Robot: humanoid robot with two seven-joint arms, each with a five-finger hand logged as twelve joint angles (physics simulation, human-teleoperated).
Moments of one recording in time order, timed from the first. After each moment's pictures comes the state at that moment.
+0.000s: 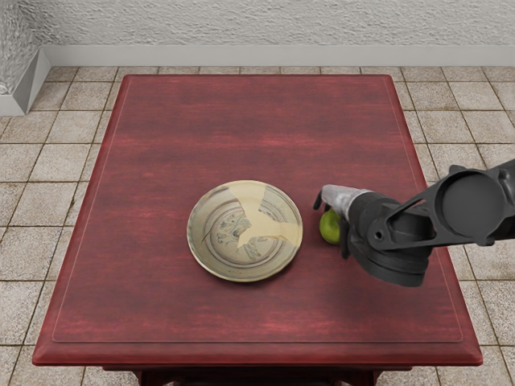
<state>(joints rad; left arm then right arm) 0.01 0.00 -0.02 -0.32 0.01 -0.02 0.13 1.77 -0.23 -0.75 1.75 -0.28 -0.61 -0.57</state>
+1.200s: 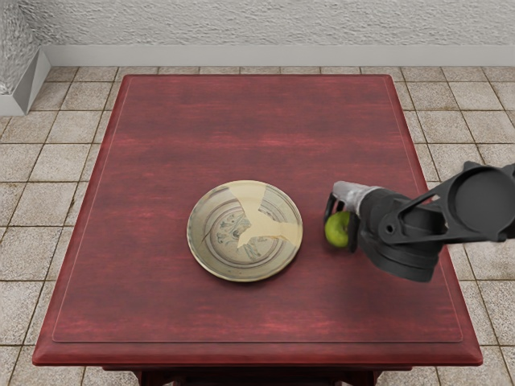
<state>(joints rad) 0.01 0.00 -0.02 -0.32 0.01 -0.02 0.13 1.76 -0.27 -0.75 1.74 -0.28 -0.61 -0.57</state>
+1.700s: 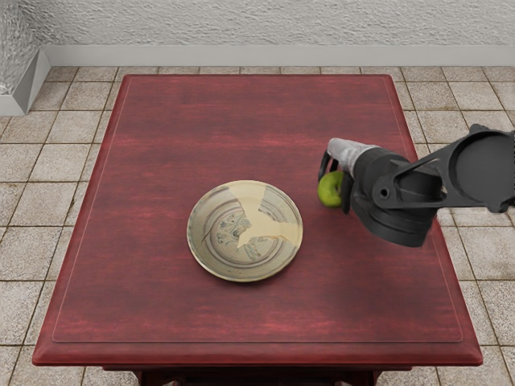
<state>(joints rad) 0.01 0.00 -0.02 -0.32 0.01 -0.02 0.13 1.87 -0.27 -0.71 1.69 -0.28 -0.59 -0.60</state>
